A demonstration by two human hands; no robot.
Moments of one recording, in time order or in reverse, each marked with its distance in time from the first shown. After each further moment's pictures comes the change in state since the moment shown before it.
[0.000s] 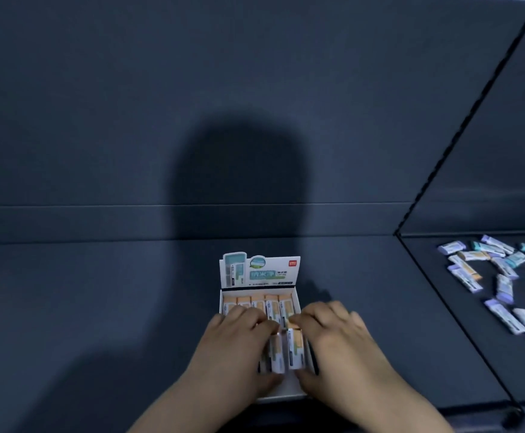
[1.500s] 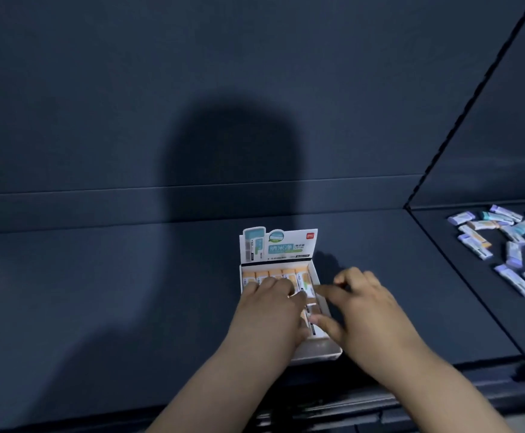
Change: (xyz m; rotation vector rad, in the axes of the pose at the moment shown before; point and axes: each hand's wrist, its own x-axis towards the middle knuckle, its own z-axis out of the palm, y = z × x) left_hand 0.004 0.019 -0.014 0.144 0.037 0.063; right_hand -0.006 -0.002 0.005 0.015 0.151 0.120
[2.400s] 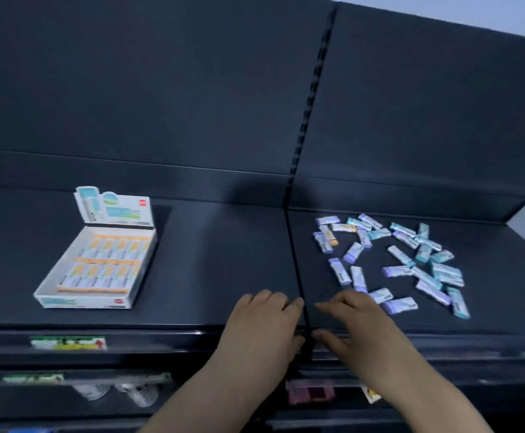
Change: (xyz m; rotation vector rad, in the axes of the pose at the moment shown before) left_hand 0.056 0.278 0.039 -0.032 0.036 -0.057; right_hand -0.133 0.252 -0.076 0.113 -0.085 -0.061
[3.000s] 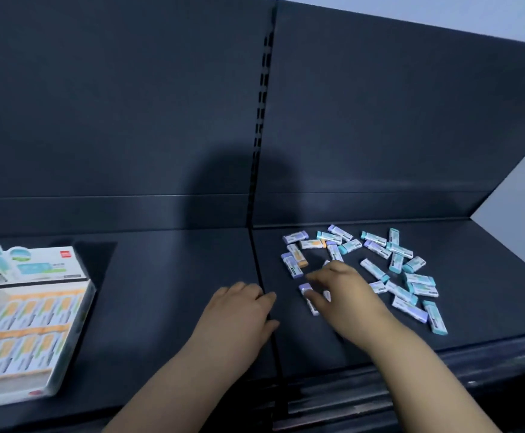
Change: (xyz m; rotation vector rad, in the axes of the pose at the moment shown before) left_hand 0.091 -0.021 0.000 0.026 -0.070 0.052; right_hand 0.082 0.064 -0.020 0.090 0.107 0.198
